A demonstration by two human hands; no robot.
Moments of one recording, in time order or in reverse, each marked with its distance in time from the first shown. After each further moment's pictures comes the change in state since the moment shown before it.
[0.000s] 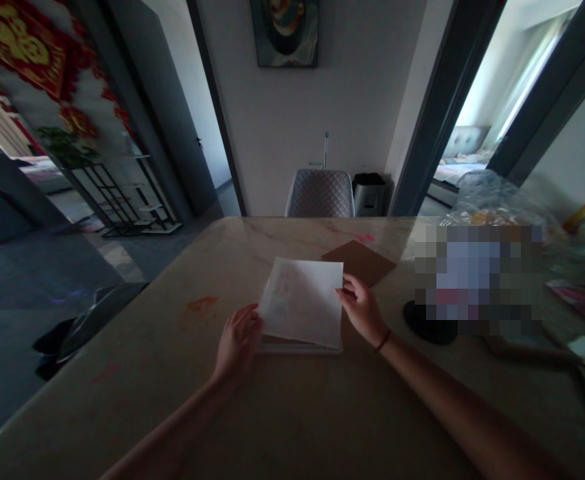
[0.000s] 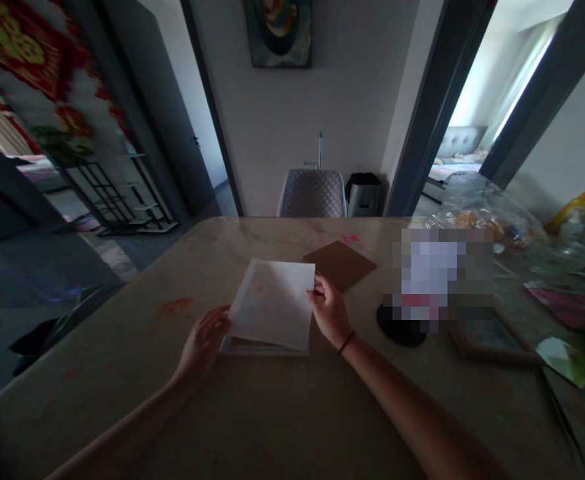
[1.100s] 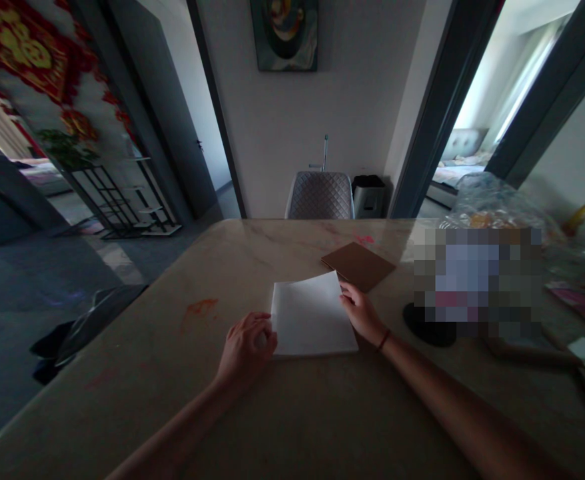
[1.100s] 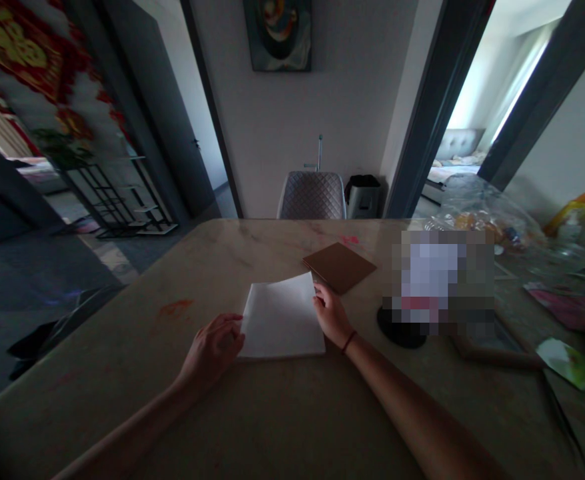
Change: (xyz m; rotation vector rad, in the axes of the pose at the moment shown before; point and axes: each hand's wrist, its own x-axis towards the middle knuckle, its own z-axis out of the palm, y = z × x) left_hand -0.005 0.015 -0.001 0.225 -0.190 0.173; right_hand 0.008 0.040 -0.004 -0.193 -0.104 -0.033
